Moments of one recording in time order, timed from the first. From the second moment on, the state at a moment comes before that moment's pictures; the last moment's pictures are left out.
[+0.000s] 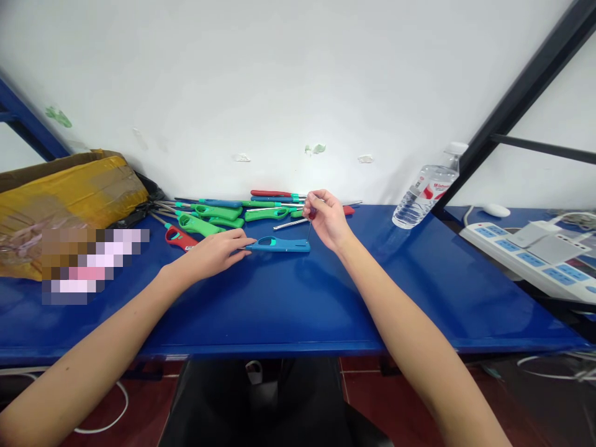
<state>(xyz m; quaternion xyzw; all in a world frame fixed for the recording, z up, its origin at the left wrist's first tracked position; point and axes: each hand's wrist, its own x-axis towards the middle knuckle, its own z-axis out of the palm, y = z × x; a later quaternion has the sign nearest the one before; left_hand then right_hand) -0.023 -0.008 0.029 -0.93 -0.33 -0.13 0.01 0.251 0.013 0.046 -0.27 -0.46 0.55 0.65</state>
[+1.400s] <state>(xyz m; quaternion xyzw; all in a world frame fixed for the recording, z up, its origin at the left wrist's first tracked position) -0.018 -0.002 0.020 -0.93 -0.35 -0.10 0.08 0.266 0.015 0.059 -0.26 -0.44 0.56 0.66</state>
